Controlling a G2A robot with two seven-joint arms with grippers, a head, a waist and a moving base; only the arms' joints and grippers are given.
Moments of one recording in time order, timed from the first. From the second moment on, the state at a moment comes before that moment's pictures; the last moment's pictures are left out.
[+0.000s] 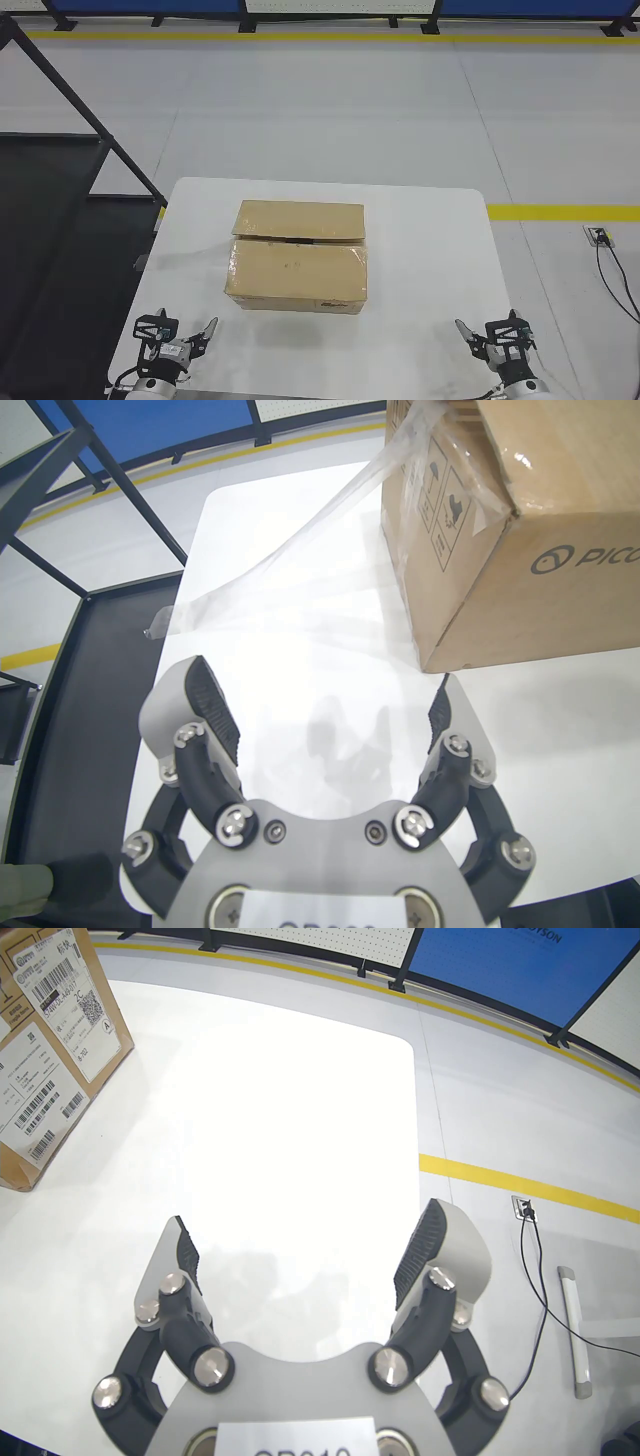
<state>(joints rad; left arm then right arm) 1.73 -1.15 -1.60 -1.80 1.33 0.00 0.00 -1.73 -1.15 1.60 -1.80 -1.33 0.00 0.00</state>
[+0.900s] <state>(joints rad) 1.69 -1.14 -1.75 -1.88 1.04 -0.31 -0.05 -1.58 -1.14 1.57 -2.10 -1.05 -0.27 0.41</state>
